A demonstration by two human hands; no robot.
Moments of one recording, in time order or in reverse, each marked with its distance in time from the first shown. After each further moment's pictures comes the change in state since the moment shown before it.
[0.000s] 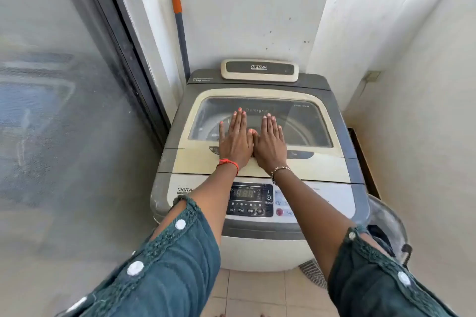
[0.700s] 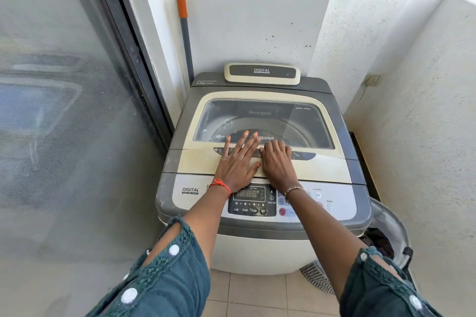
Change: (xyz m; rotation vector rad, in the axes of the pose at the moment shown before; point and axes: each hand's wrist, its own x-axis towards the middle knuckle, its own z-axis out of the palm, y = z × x) left_hand -0.043 -0.030 0.014 0.156 0.055 0.385; right_hand -0.039 0.017 -0.003 -0.218 0.151 -0.168
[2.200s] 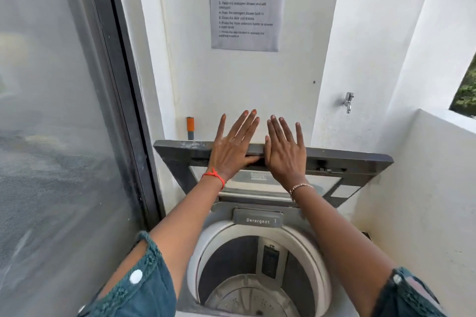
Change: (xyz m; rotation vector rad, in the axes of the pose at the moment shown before) left_hand 0.214 -0.065 -0.188 0.460 0.559 0.023; right_hand 0.211 0.017 -0.163 -0.078 0.521 -0.074
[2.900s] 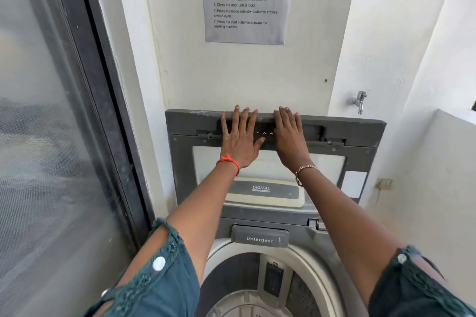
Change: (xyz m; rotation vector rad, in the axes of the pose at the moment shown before) left_hand 0.061 0.008 0.082 -0.144 -0.353 -0.239; right_hand 0.075 0.039 0.076 0.031 -0.137 -0.071
